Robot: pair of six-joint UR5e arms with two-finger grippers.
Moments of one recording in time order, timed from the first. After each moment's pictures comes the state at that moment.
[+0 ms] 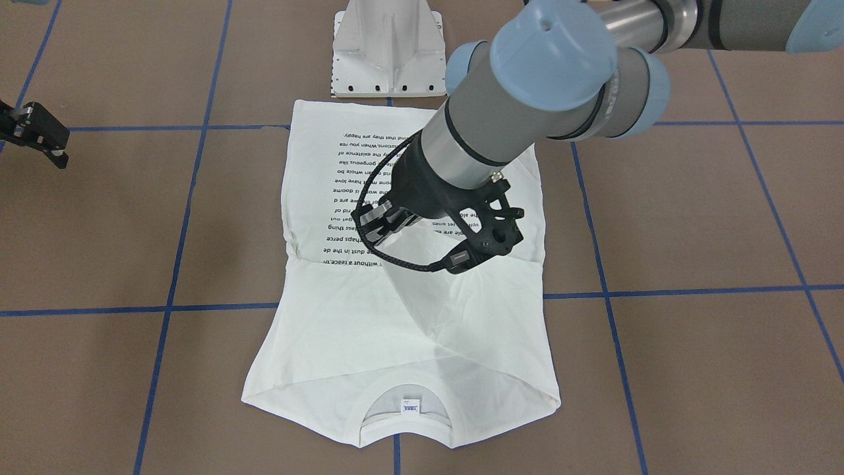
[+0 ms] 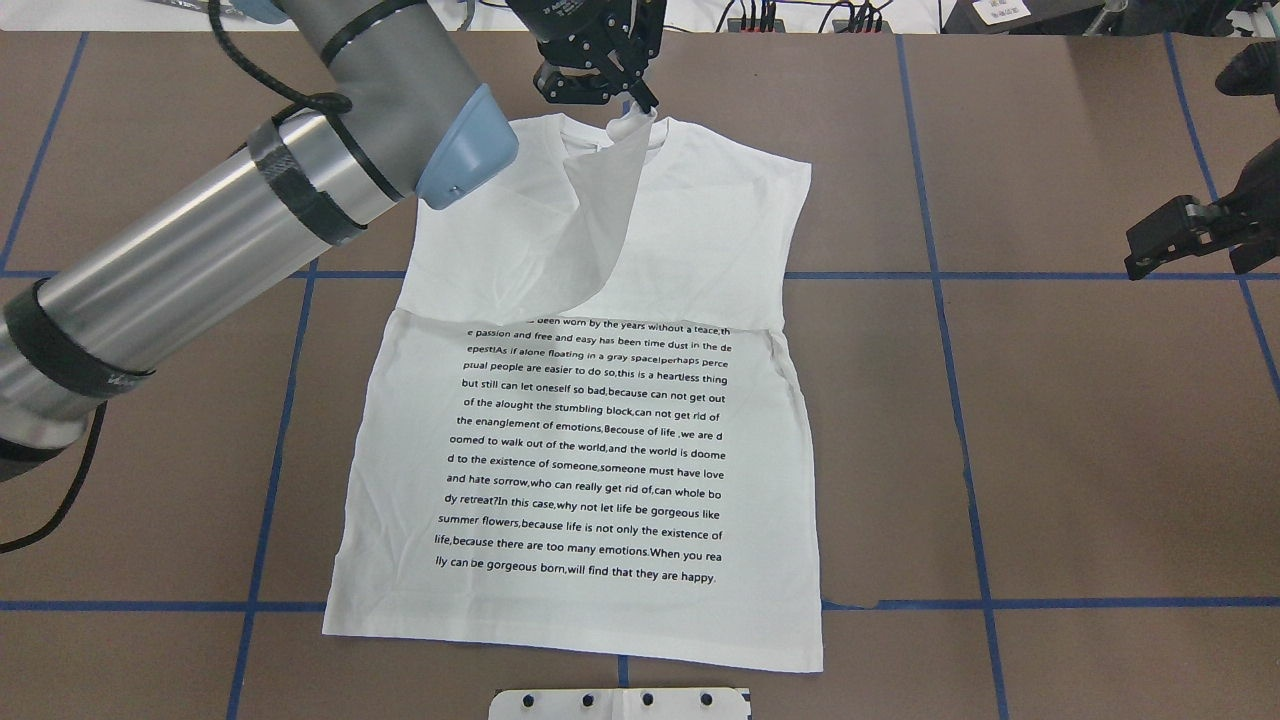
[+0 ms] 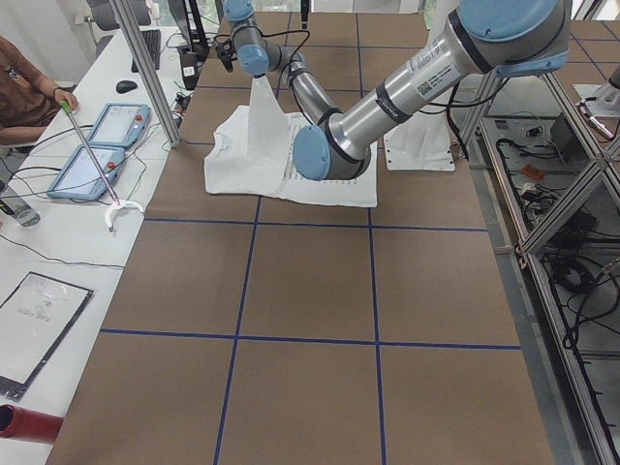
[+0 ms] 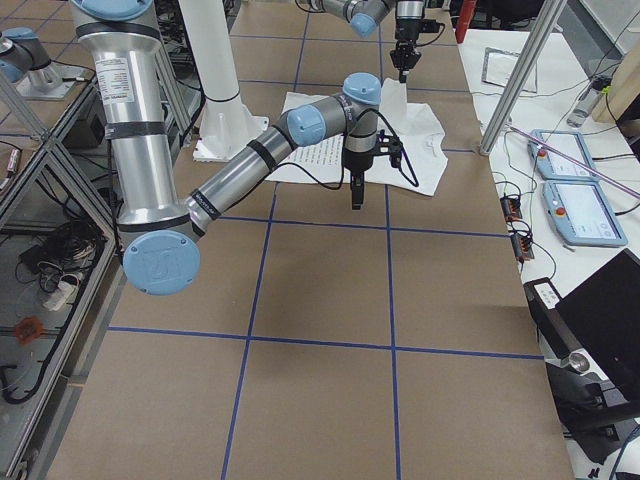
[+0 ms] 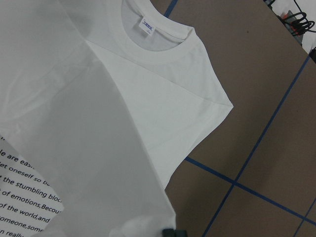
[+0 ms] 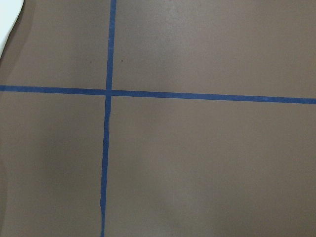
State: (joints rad) left arm -0.87 -2.64 -1.27 -1.96 -2.35 -1.79; right arm 1.13 -1.43 2.15 -1.89 2.18 0.55
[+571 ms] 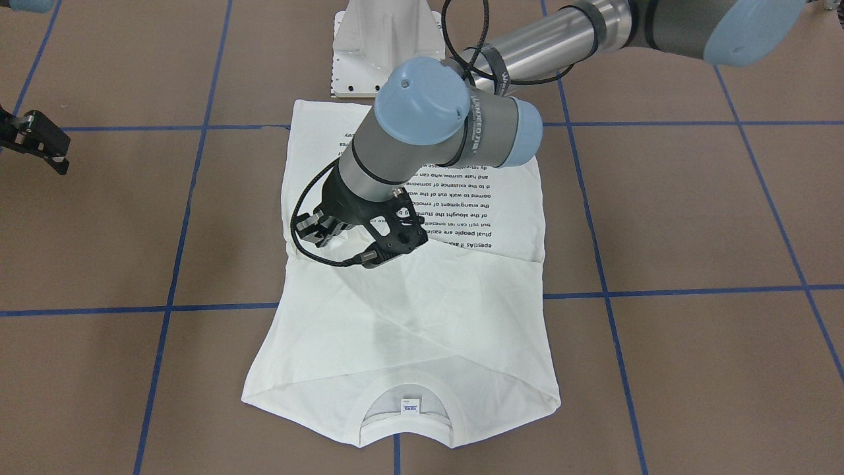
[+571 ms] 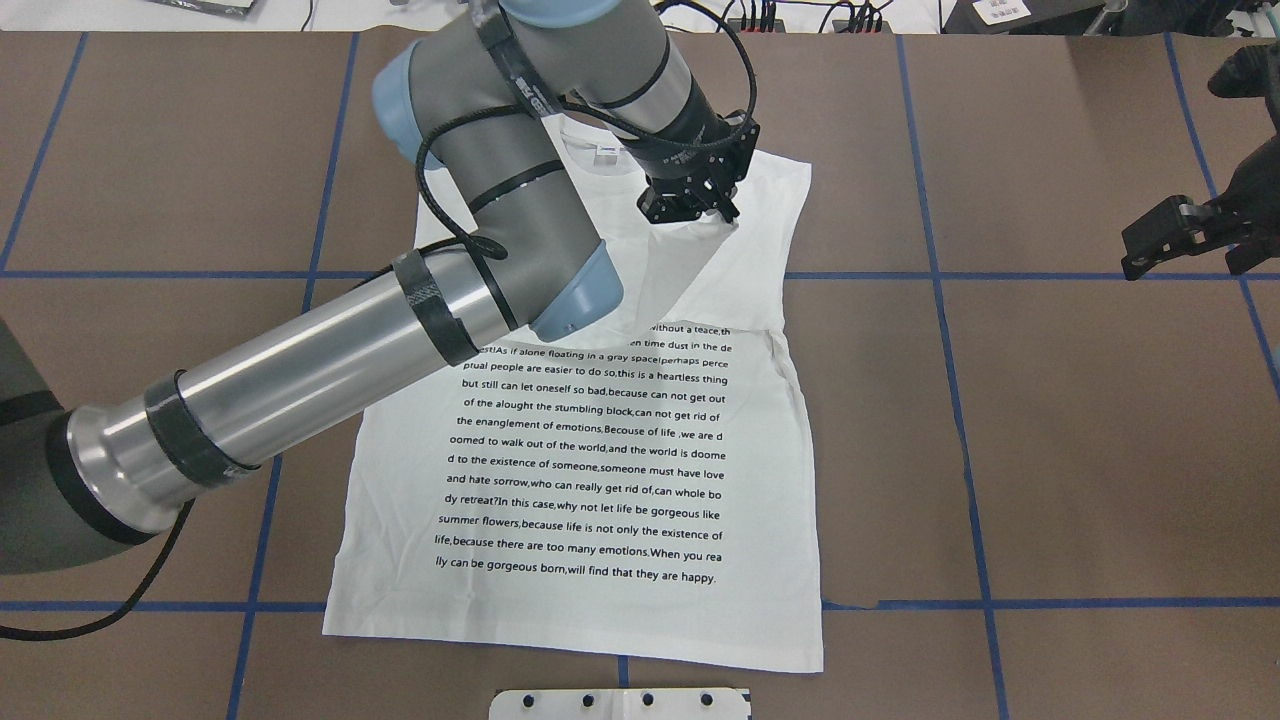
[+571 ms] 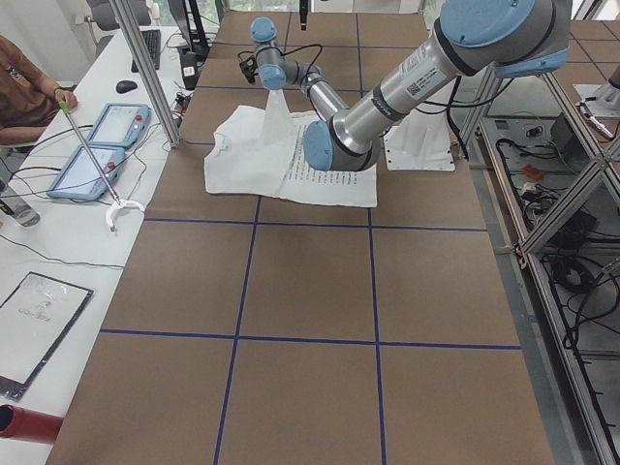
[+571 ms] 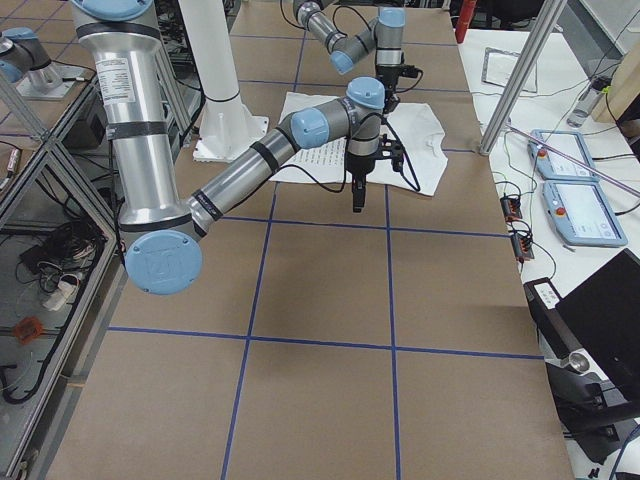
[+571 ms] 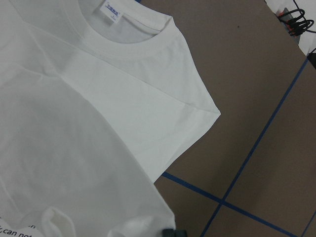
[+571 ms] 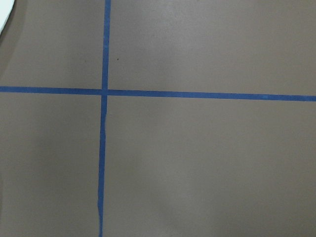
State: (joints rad) left arm -0.69 -2.68 -1.16 -2.07 -2.18 -1.88; right arm 1.13 -1.42 2.12 -1.89 2.19 0.56
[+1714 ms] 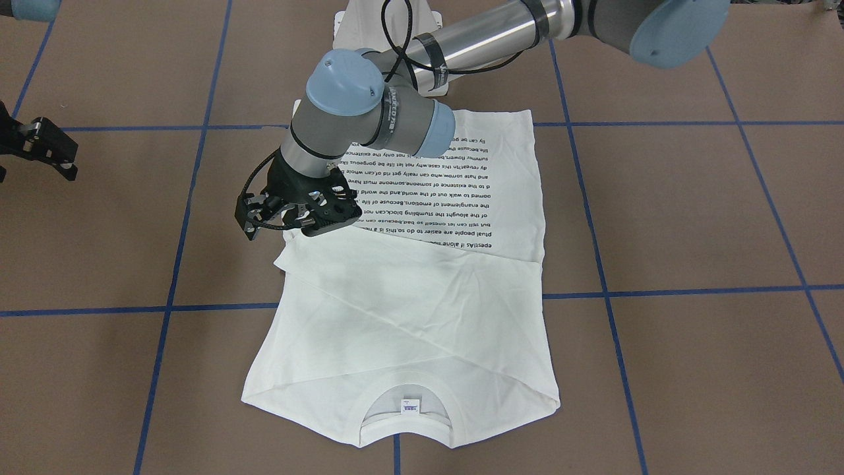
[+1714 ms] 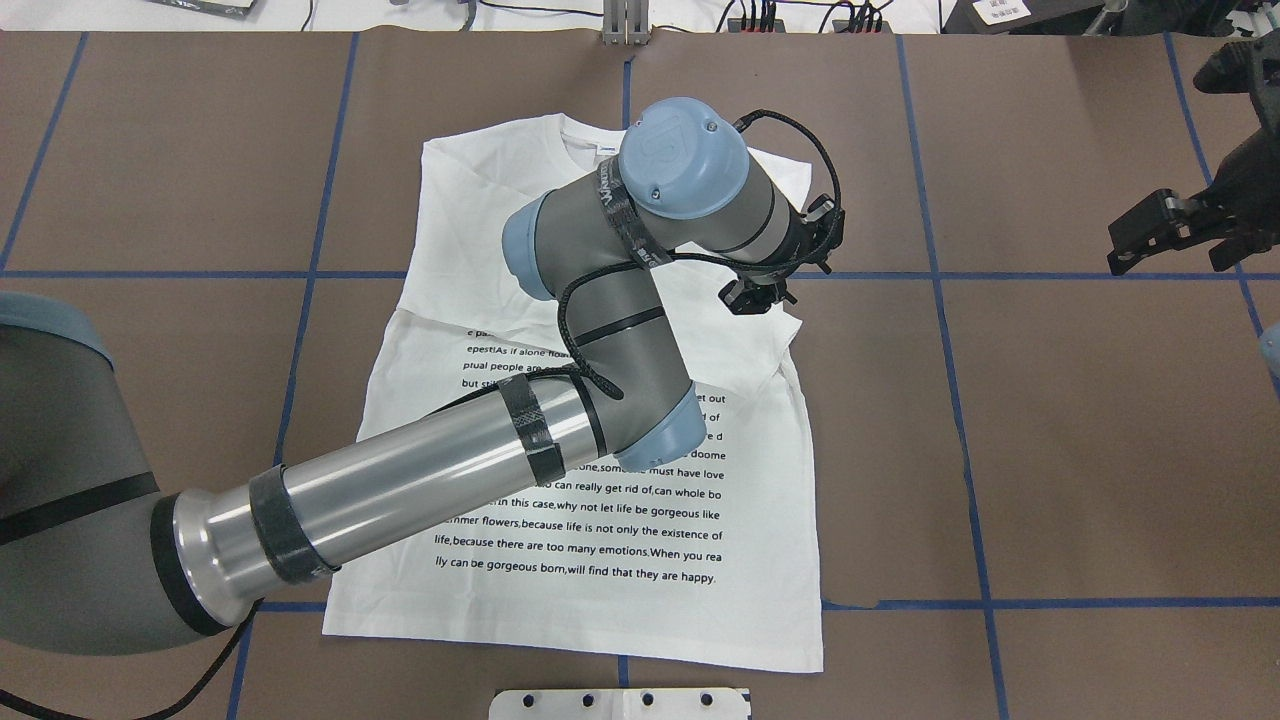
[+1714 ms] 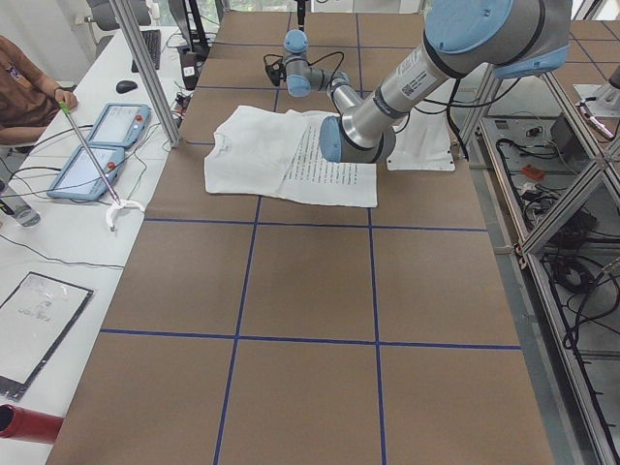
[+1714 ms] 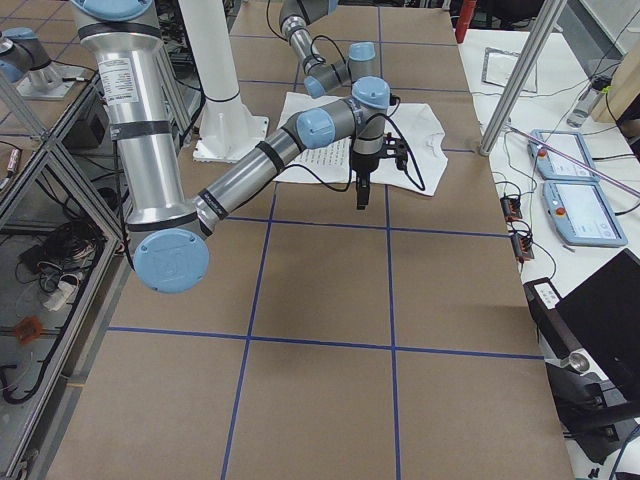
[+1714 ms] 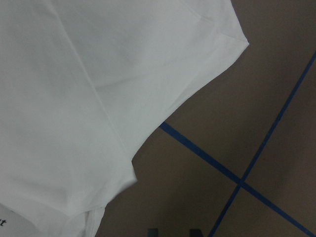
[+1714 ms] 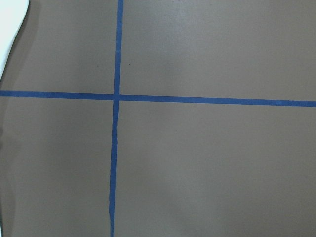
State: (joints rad) left arm -0.54 -2.73 -1.05 -2.25 -1.91 -1.96; right arm 1.13 -1.39 2.09 -1.87 2.21 0.56
